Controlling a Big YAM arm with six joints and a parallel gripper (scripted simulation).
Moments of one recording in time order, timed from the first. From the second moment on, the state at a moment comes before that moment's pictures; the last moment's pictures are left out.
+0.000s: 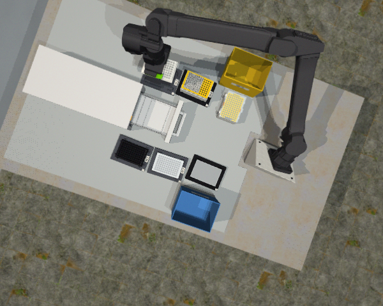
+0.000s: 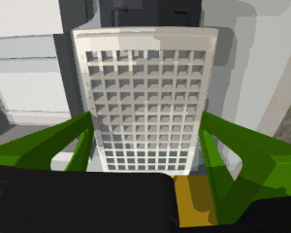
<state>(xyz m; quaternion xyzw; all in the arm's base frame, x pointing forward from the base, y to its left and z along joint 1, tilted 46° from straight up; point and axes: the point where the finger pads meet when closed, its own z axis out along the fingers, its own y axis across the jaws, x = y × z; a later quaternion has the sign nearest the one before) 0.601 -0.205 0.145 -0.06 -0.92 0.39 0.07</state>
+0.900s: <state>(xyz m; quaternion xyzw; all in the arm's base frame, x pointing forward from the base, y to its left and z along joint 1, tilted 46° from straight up) 0.593 -0.157 0.109 0.29 -0.87 0.34 0.20</state>
